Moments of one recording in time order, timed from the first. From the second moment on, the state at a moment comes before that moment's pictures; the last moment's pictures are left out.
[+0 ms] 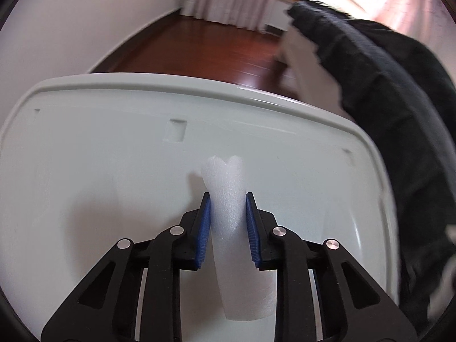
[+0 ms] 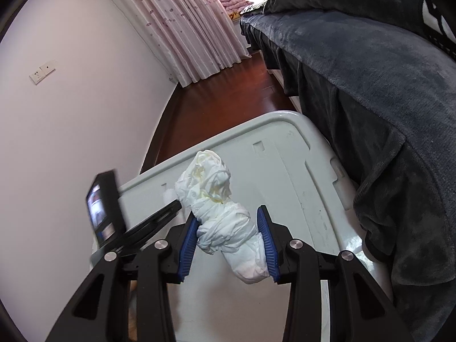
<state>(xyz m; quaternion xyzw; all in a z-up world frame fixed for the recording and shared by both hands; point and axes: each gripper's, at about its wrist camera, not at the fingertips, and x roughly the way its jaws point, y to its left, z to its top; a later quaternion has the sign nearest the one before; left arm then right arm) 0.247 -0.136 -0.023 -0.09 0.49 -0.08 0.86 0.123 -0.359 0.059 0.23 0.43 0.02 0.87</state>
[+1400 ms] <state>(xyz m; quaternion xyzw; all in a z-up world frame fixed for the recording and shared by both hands) -0.096 -0.056 0.023 0.04 0.48 -0.13 0.86 -0.121 -0.206 0.043 0.06 0.46 0.12 0.88</state>
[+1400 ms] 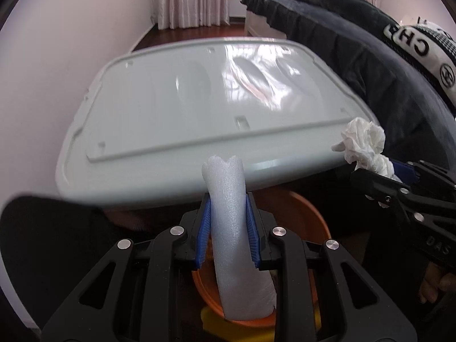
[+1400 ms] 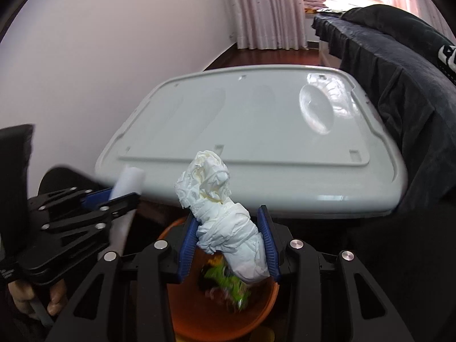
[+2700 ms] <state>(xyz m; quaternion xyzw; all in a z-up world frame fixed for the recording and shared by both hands) -0.093 -0.049 -0.033 0.03 0.59 -0.10 0.80 -0.118 -0.200 -0.007 0.07 0.53 0.10 0.84</state>
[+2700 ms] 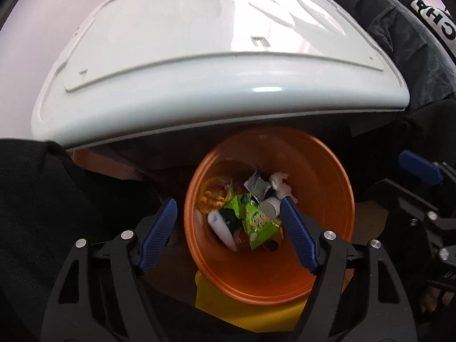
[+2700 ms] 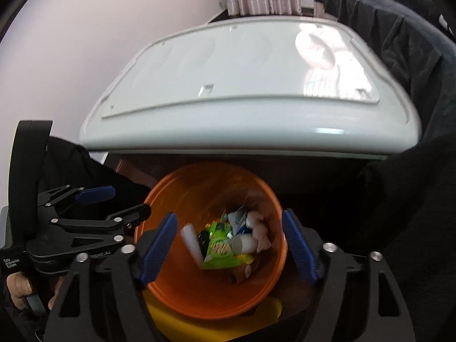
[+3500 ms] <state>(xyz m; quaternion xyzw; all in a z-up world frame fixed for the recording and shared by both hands) -0.041 -0.020 0.020 -0.01 0.42 -0.05 0.90 -0.068 -0.211 0.021 -0.01 0.35 -0.04 0.94</state>
